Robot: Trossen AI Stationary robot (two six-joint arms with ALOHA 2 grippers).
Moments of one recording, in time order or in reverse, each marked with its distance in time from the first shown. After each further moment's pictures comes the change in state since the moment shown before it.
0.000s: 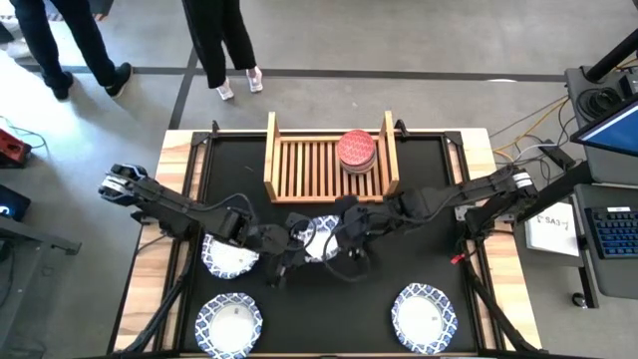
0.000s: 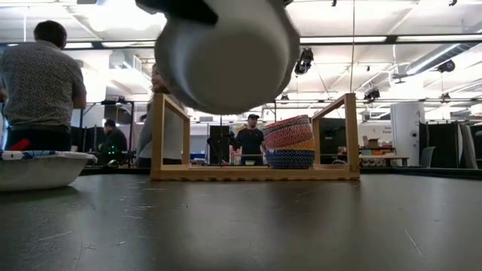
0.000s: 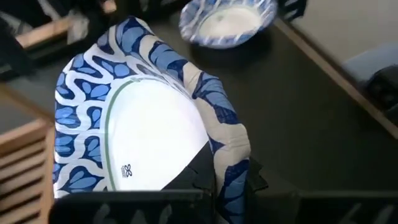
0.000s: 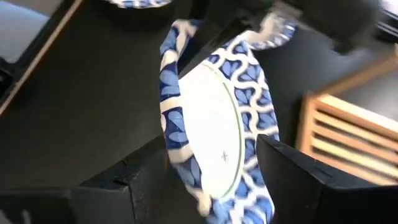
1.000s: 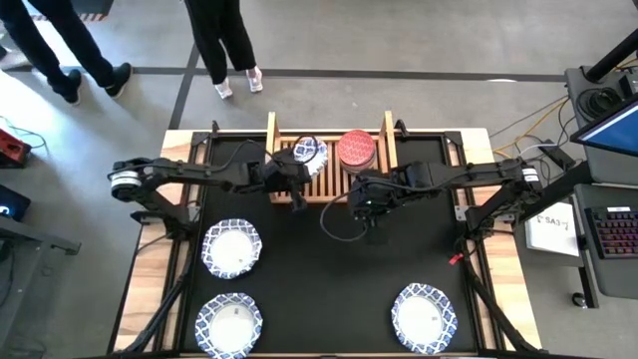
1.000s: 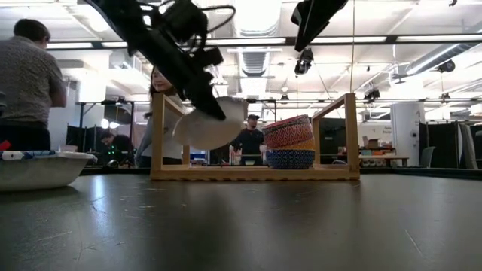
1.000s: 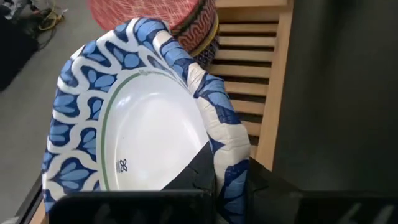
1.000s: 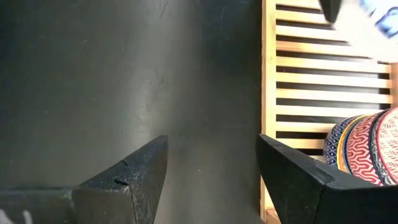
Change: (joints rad) left arm 0.557 0.053 -0.124 0.114 -0.136 -0.014; right arm -0.155 -0.061 0.000 -0.306 0.004 0.167
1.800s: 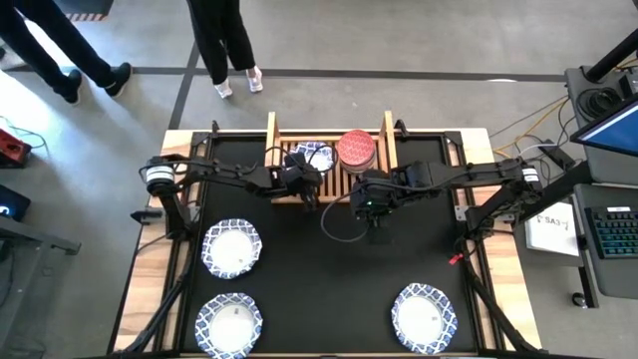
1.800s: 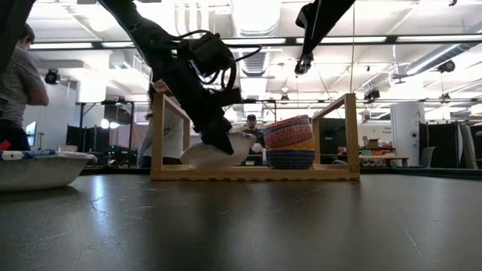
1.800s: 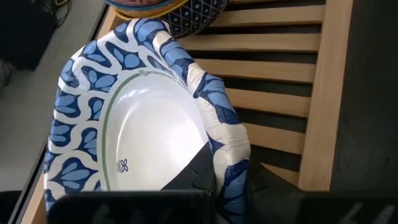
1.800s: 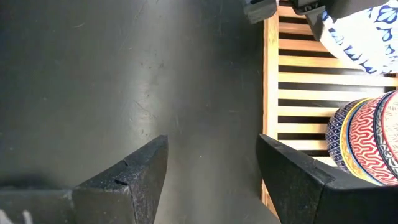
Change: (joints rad) left arm 0.006 0.267 0.090 0.040 -0.124 0.055; right arm 0.000 0.000 0.000 -0.052 -0.001 0.018
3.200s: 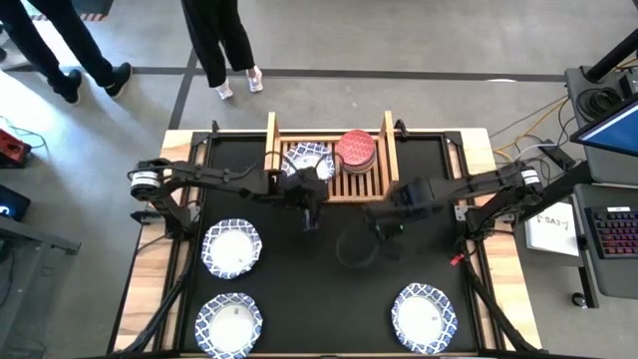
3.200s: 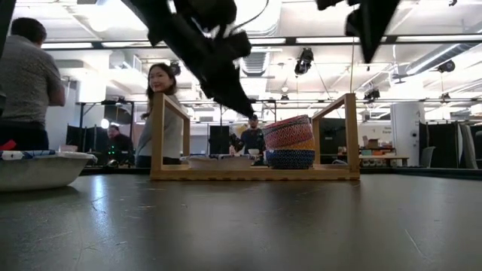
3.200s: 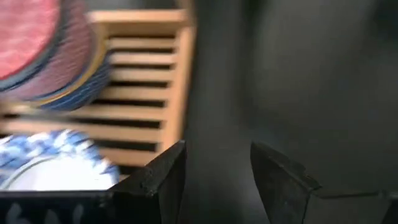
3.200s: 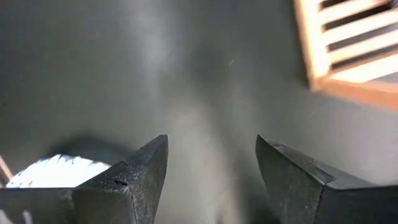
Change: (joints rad) left arm -0.135 -0.104 0.131 -0.178 0.294 -0.142; right arm 0.111 -0.001 -0.047 -0.248 -0.039 0.475
